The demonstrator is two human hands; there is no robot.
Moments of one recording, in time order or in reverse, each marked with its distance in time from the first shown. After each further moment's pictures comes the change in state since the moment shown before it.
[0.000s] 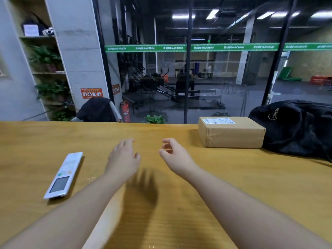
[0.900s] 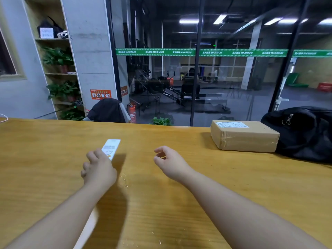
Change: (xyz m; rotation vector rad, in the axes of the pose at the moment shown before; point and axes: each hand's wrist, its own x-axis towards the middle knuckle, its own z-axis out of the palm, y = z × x) left_hand -0.017 -0.098 -0.042 0.171 0.042 -0.432; right_hand -0.011 -0.044 0.059 -0.063 -0.147 -0.018
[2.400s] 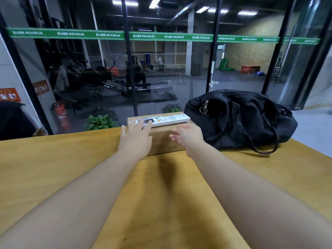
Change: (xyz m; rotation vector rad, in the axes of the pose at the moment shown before) left_hand -0.060 0.383 0.136 0.104 -0.068 0.931; right_hand 0.049 0.222 -0.272 0.771 0.731 0.447
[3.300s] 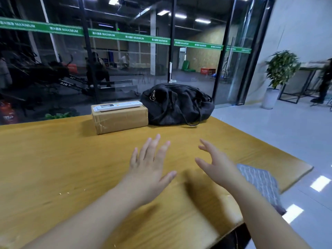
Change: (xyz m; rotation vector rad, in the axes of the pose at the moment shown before) left_hand -0.258 0.127 -0.068 -0.231 -0.173 0.423; right_hand -0.255 0.029 -0.242 -1.019 0.092 -0.379
